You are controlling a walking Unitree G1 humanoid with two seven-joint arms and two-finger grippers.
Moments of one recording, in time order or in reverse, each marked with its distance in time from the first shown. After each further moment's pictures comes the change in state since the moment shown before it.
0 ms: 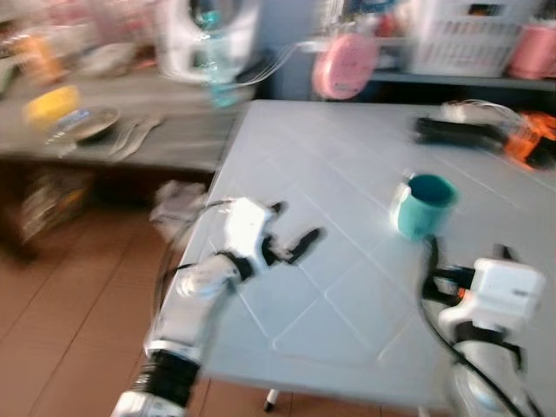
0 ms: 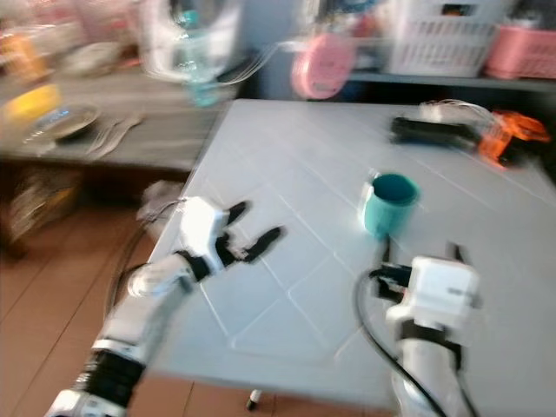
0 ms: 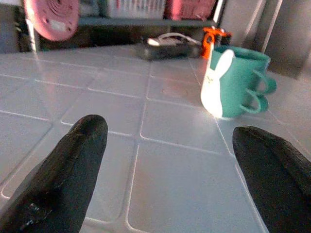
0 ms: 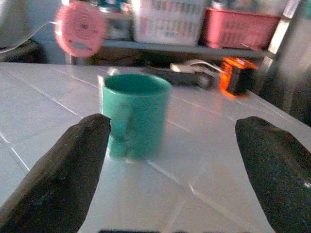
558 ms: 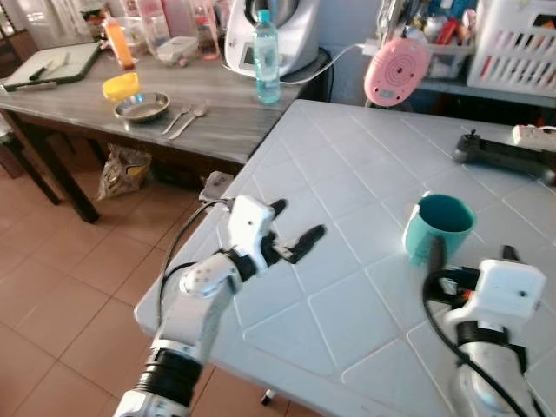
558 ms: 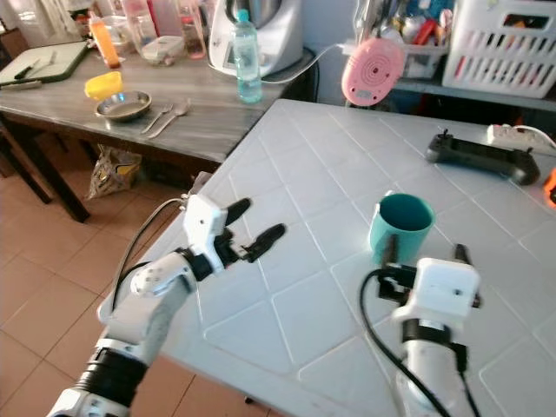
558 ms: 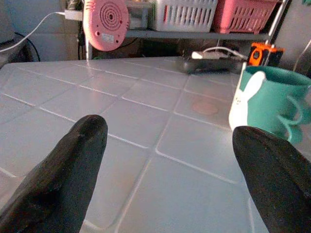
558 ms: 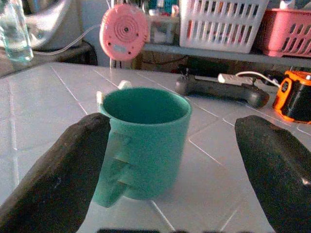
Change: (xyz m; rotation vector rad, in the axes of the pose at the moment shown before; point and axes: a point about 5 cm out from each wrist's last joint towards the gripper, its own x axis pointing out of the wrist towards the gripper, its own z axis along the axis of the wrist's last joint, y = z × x) left arm 0.002 -0.003 0.005 0.005 -0.034 -0.012; right arm 0.001 -0.004 0.001 -0.012 -0.005 -0.009
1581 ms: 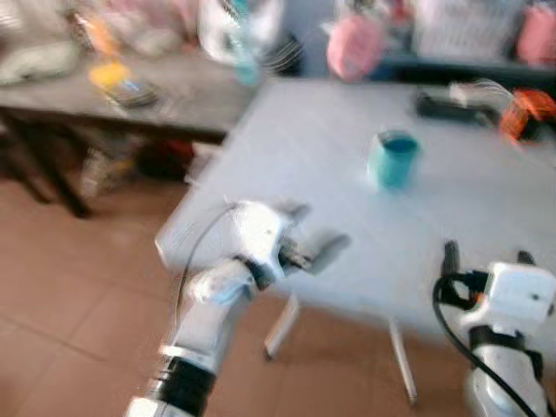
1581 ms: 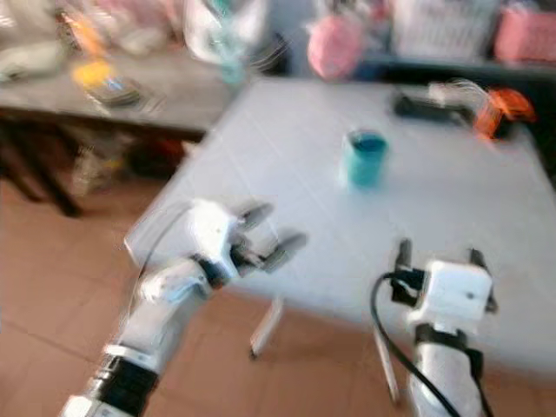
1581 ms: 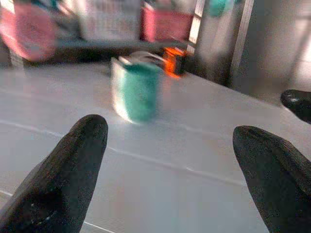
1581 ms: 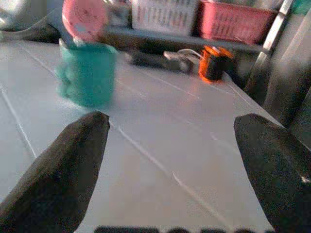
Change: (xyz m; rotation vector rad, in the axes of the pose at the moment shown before) left arm 0.010 -0.025 0.003 -0.002 -0.054 -0.113; right arm 0.001 -0.009 -0.002 -0.025 0.009 -0.026
